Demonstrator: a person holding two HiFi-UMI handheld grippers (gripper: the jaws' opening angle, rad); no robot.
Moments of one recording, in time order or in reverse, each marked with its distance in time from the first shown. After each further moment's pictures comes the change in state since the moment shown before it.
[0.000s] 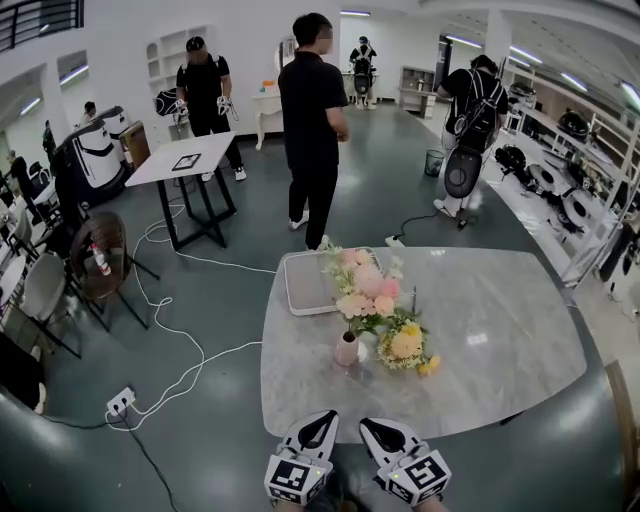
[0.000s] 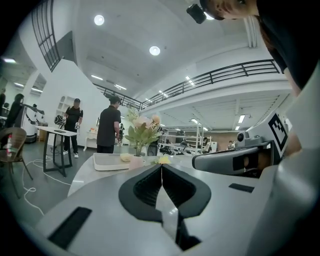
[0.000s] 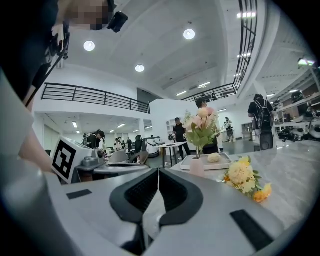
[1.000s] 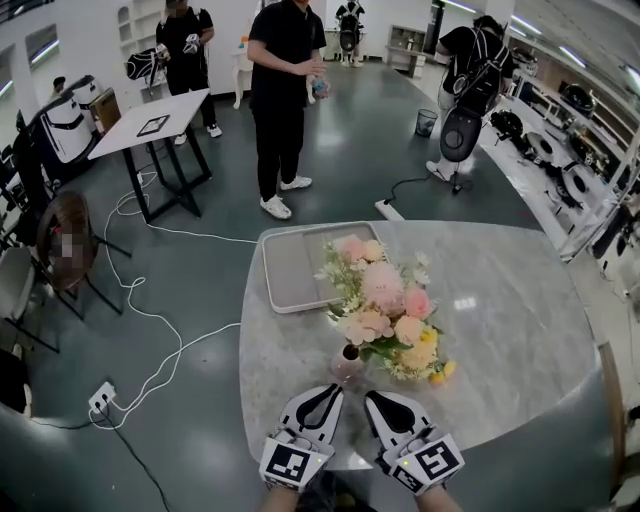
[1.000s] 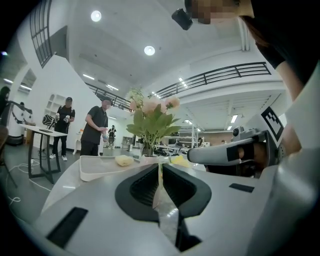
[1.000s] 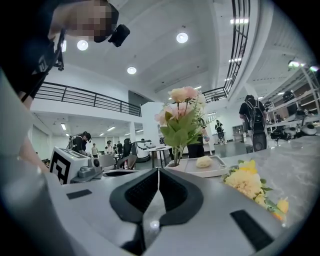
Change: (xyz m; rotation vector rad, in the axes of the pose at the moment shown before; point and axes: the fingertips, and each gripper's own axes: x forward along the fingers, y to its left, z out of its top) left arm 0.104 0.063 -0.011 0.035 -0.034 -0.097; right arm 0.084 -0.089 0.006 0.023 -0.053 -0.094
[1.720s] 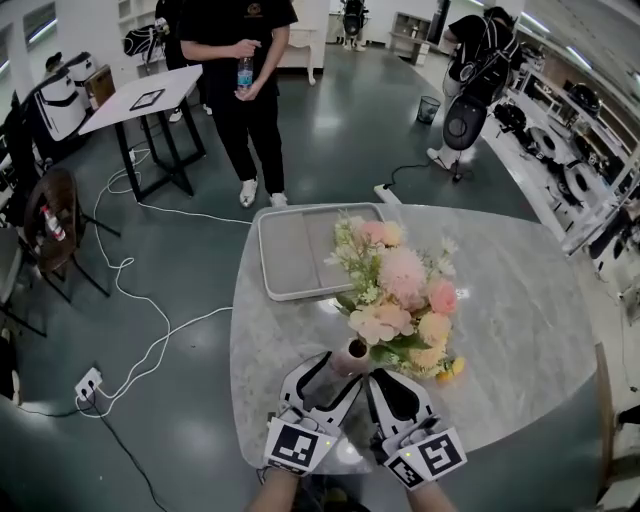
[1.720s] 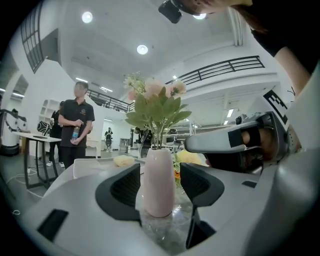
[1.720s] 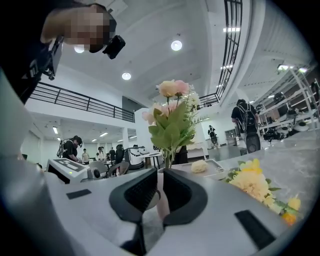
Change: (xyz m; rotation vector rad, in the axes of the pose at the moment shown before) left arm 0.040 0.019 -0.011 0.088 0.015 -0.025; right arm 0.027 -0.022 0.006 0.030 -0.082 -0.077
